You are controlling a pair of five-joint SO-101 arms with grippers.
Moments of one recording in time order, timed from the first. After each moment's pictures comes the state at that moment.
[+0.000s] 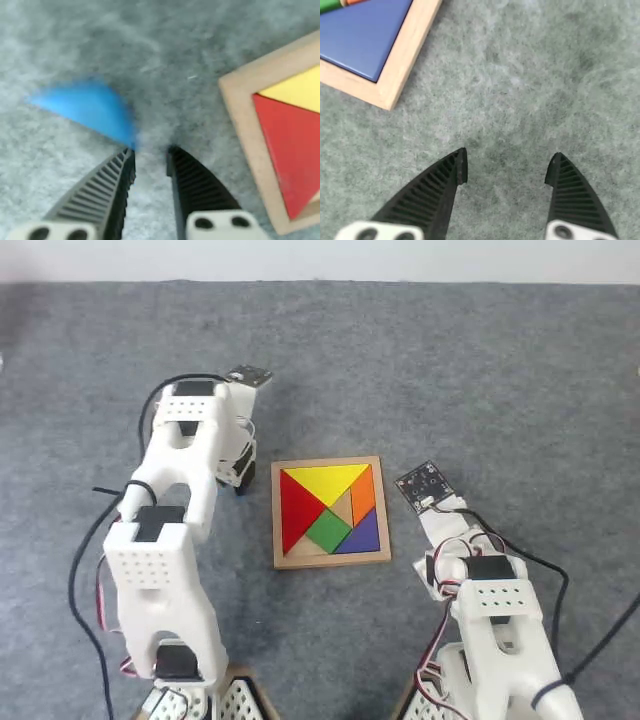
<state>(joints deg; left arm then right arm) -4.9 33.7 -3.6 80.0 -17.2 -6.9 -46.2 77.5 46.4 27.1</state>
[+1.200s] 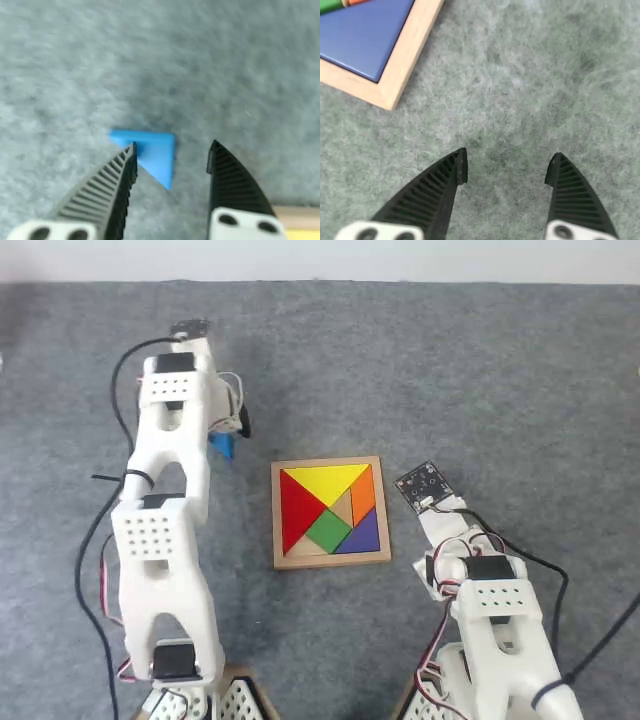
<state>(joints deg) -9.2 50.3 -35.2 83.4 14.0 -7.0 -46.2 77.5 46.4 27.1</state>
